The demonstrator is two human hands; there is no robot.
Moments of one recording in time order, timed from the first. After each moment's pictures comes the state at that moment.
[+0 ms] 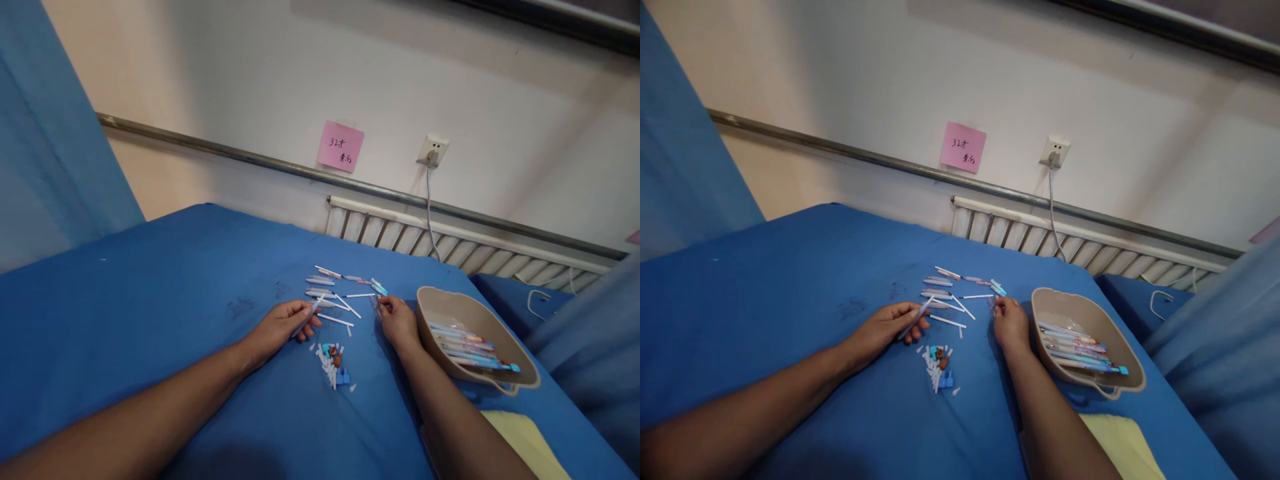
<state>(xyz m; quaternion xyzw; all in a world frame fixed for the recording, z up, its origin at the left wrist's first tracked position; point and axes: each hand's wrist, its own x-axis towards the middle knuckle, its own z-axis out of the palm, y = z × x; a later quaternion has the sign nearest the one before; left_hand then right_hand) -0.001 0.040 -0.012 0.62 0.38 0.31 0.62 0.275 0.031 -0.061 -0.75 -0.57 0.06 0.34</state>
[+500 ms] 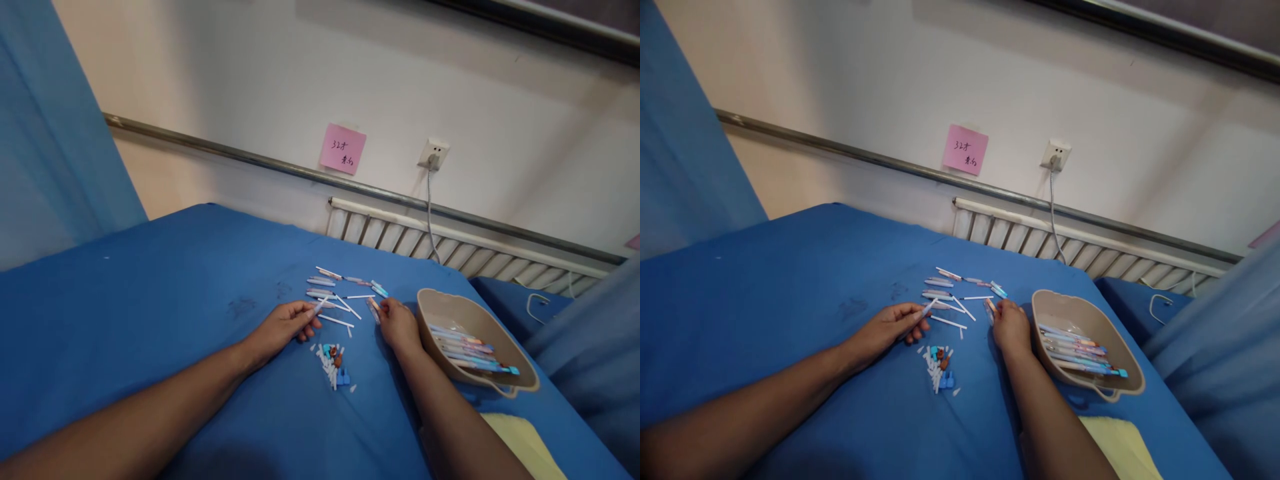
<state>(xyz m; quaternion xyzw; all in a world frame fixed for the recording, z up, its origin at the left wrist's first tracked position) -0.001 0.040 -0.015 0.62 0.39 0.30 0.61 0.270 0.025 -0.050 -0.77 -0.60 0.01 0.21</state>
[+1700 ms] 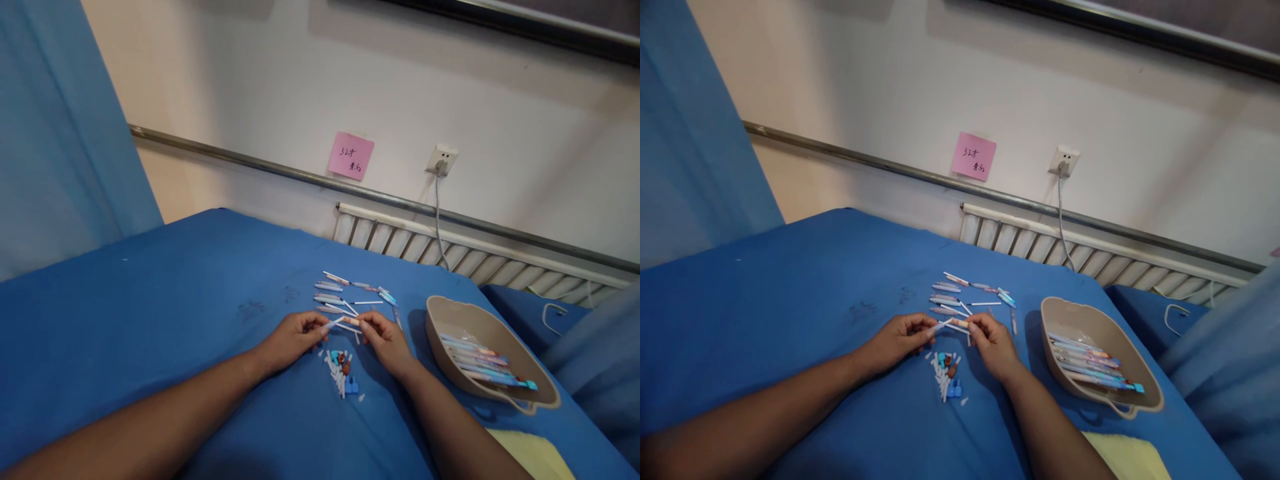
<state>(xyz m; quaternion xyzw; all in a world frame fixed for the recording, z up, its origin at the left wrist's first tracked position) -0.001 0.031 -0.016 0.68 0.39 0.28 0.55 0.220 0.000 -0.038 -0.50 -0.66 0.34 0.45</state>
